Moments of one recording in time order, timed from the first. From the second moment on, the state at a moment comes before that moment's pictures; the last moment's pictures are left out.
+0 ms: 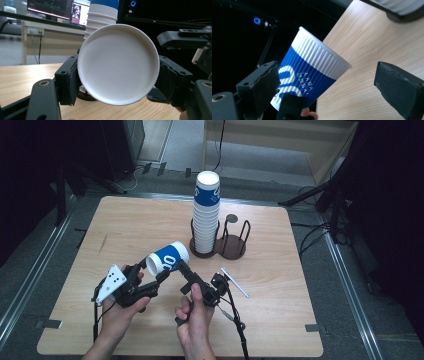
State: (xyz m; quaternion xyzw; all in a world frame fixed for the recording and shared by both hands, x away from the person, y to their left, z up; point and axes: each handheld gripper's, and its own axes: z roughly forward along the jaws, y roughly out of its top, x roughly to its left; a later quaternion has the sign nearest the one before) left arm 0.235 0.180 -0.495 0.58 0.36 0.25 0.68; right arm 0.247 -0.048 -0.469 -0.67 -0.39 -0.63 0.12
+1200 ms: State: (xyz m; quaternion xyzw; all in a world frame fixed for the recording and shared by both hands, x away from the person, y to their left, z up) left arm 0.229 0.166 -0.497 0.59 0.35 0.24 0.69; right arm 0.278 -0.038 -0.481 -0.68 -0.31 -0.61 0.26
